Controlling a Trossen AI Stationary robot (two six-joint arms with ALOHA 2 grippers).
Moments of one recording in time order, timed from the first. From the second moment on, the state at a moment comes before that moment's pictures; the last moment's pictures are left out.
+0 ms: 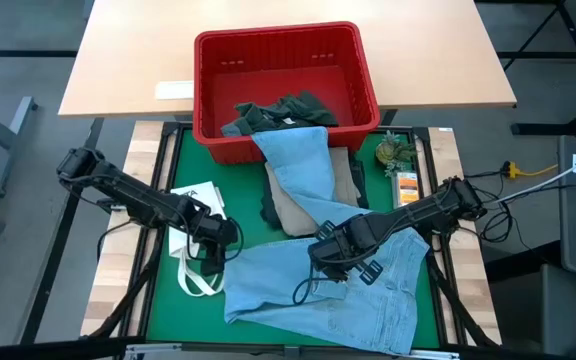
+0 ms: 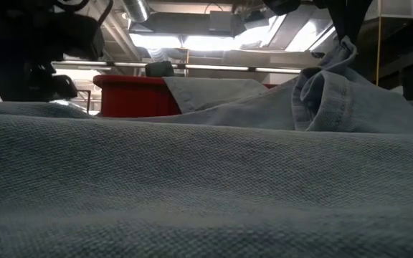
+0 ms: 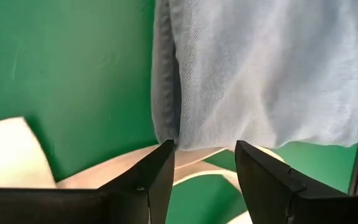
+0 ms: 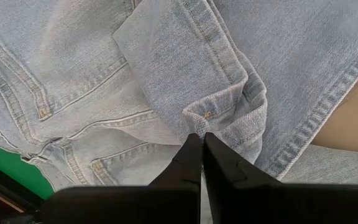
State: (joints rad) left arm -0.31 1.30 0.76 -0.63 0.15 -0.60; right arm 0.41 1.88 1.78 -1.42 -0.05 -0.45
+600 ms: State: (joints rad) left arm -0.48 1.29 0.82 -0.37 0.05 -0.75; right arm 0.41 1.88 1.78 -1.41 -0.05 -0.45
